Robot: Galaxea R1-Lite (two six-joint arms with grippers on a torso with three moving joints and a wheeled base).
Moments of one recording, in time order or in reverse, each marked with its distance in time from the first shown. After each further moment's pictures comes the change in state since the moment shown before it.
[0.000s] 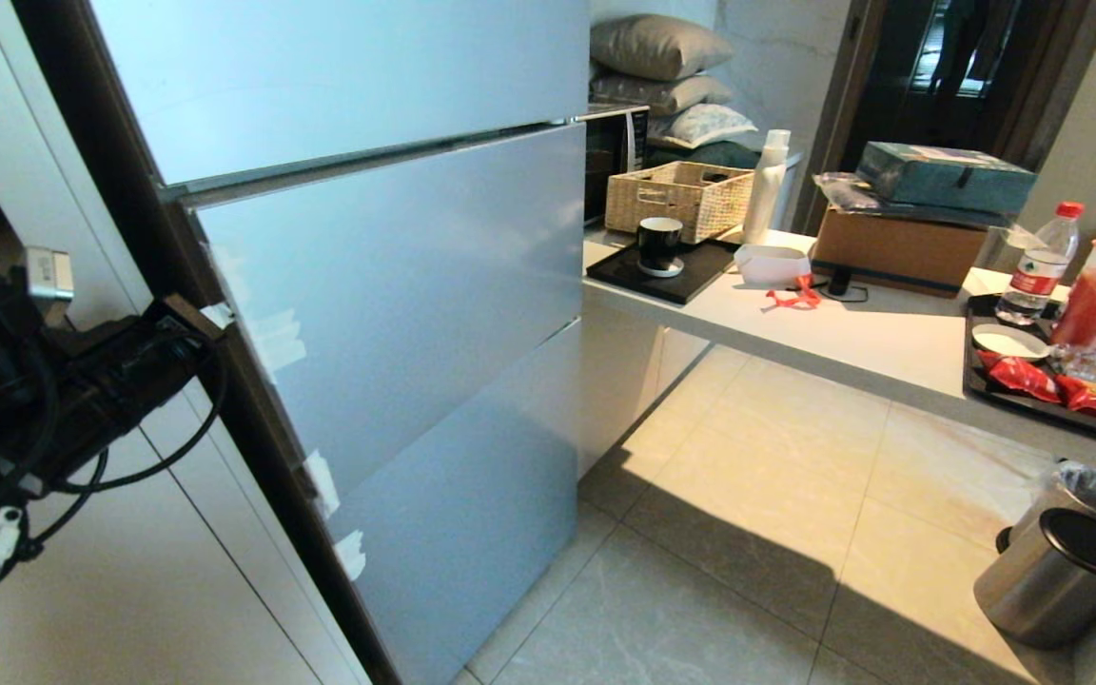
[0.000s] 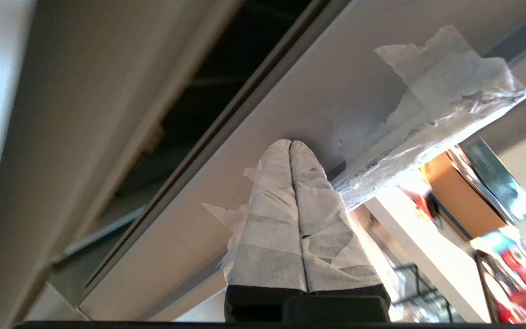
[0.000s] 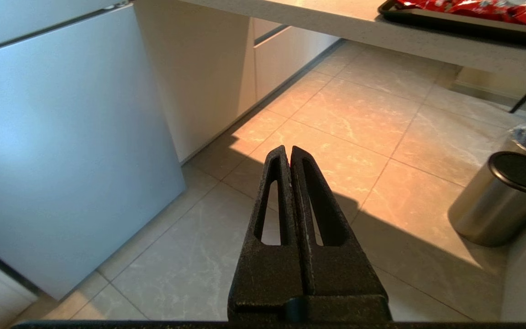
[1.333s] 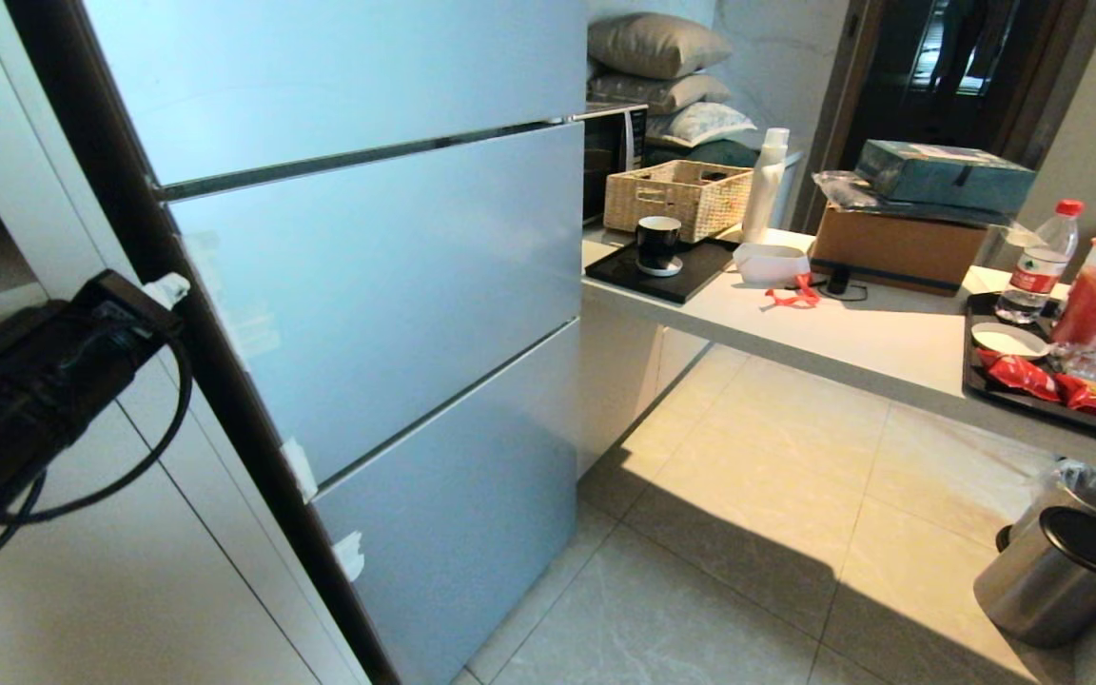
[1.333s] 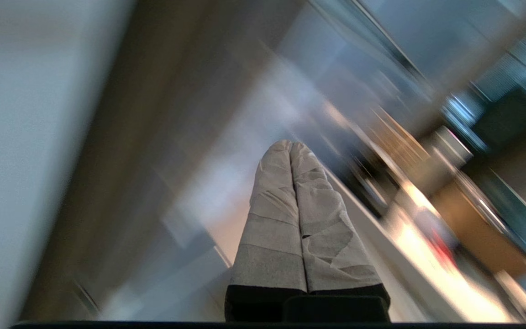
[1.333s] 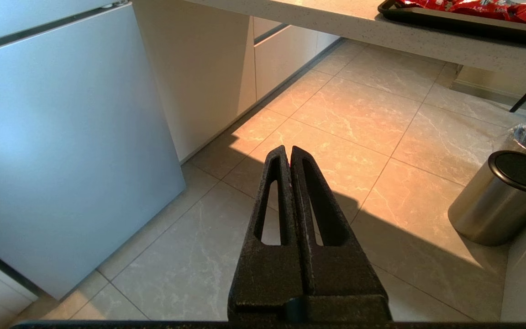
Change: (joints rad) left arm -0.048 -0.184 0.061 0.010 0.238 0.075; right arm 0.000 0.000 0.000 0.000 0.000 0.000
